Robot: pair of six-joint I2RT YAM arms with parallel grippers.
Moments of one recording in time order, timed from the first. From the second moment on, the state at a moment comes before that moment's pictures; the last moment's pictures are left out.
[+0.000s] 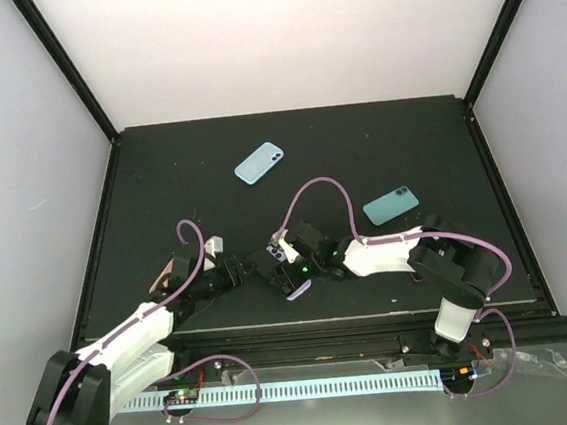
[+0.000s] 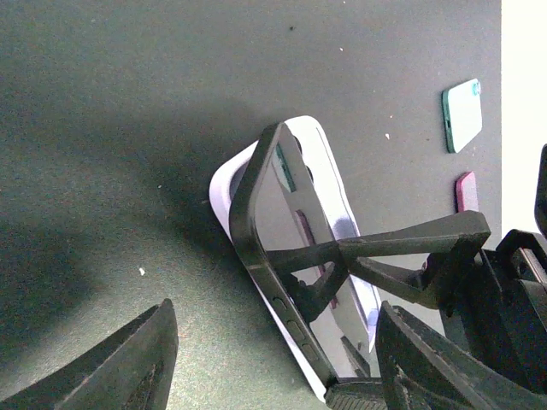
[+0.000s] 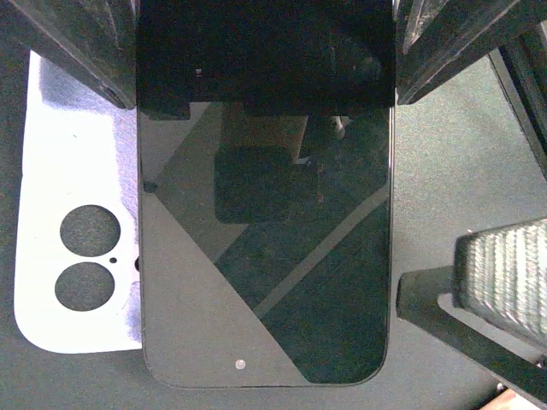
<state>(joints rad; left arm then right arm) -0.40 0.92 0.21 0.02 0.41 -0.86 0.98 1.73 0.84 0.01 -0.24 0.40</state>
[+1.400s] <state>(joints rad) -0.39 1.30 0.23 0.36 0.54 -0.94 0.97 1.59 0.79 0.03 -0.20 0.48</state>
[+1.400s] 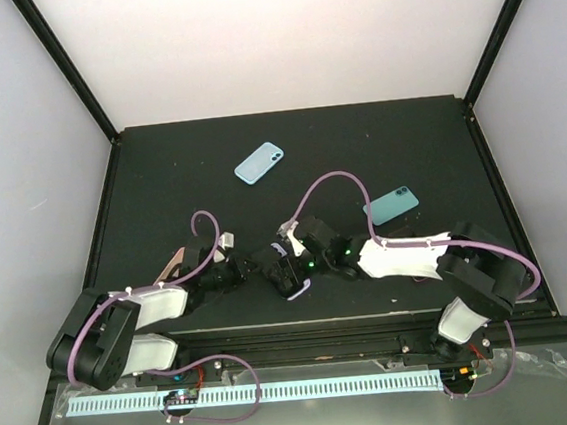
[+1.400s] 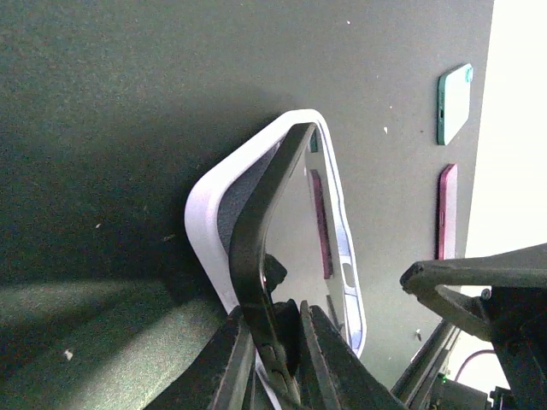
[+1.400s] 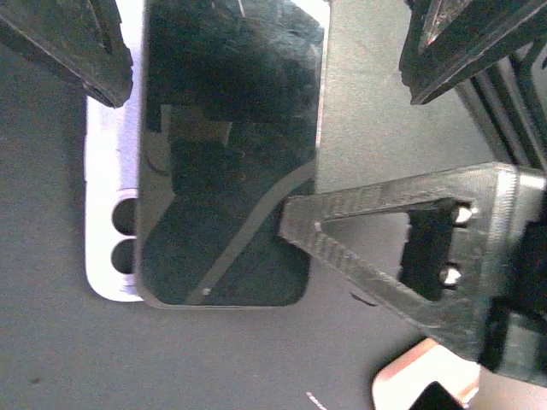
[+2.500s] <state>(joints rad) -0.42 1.33 0.31 0.23 0.50 -0.89 0.92 1.64 0.54 0.39 -0.41 0.89</state>
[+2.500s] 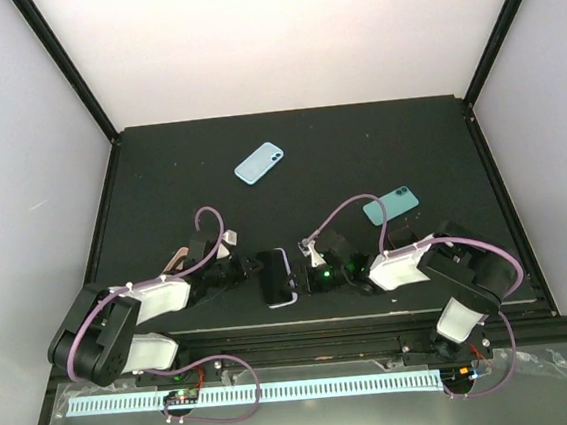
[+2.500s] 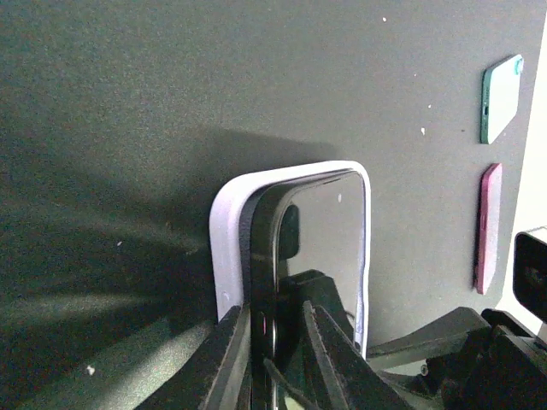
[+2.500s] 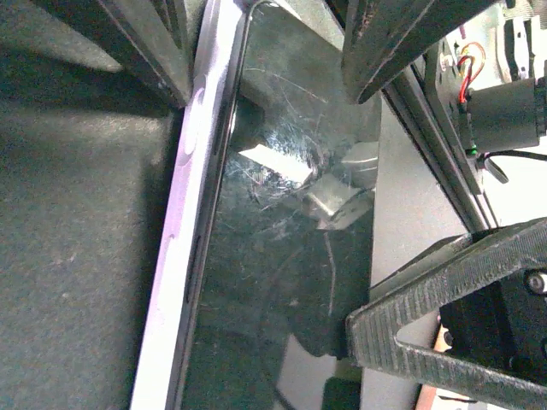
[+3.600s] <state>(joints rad) -0.49 1.16 0.30 -0.04 0.45 -0.83 0.93 1.67 0.55 0.38 -0.35 0.90</state>
